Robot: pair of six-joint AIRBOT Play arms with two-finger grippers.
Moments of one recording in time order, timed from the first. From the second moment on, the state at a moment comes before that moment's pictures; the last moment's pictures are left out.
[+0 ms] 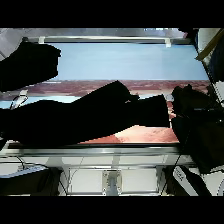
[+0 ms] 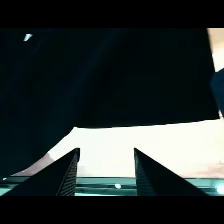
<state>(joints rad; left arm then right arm) 1.34 -1.34 0.79 0.75 -1.07 -0.80 -0.53 -0.92 0.80 -0.93 1.33 1.32</state>
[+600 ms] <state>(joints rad) 1.29 -1.29 0.93 0.96 -1.07 -0.98 -0.53 -0.91 0.63 -0.94 1.33 1.35</state>
